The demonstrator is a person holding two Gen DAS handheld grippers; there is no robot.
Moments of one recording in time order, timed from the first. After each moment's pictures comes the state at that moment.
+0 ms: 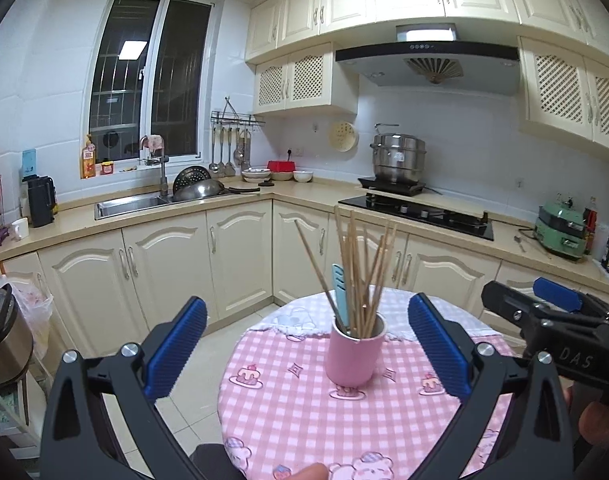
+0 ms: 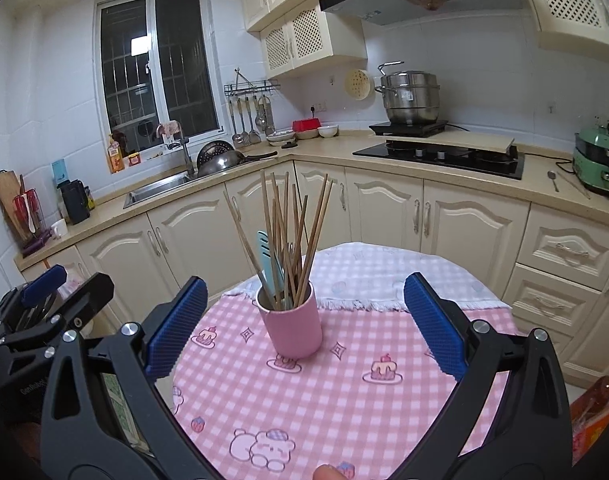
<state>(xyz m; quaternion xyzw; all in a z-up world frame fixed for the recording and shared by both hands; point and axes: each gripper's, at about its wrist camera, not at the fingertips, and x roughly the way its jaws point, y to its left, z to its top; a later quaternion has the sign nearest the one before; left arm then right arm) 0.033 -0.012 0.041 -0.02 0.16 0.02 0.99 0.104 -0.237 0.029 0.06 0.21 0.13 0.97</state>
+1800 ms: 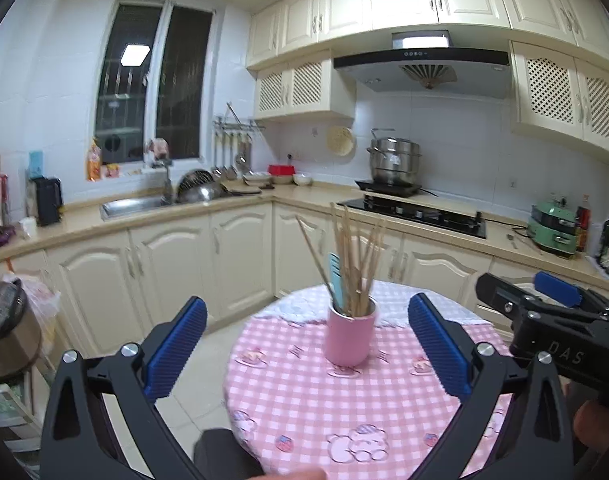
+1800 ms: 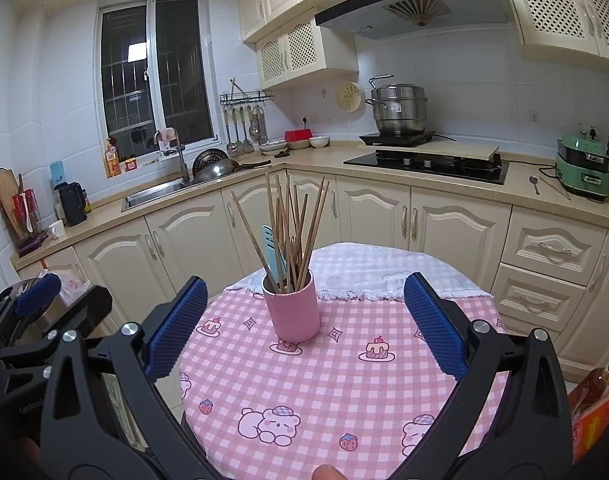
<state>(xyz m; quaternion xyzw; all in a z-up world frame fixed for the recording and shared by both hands) -0.016 -0.018 0.035 -0.01 0.15 0.03 0.99 0.059 -0.233 0.031 0.06 0.19 0.12 0.97</state>
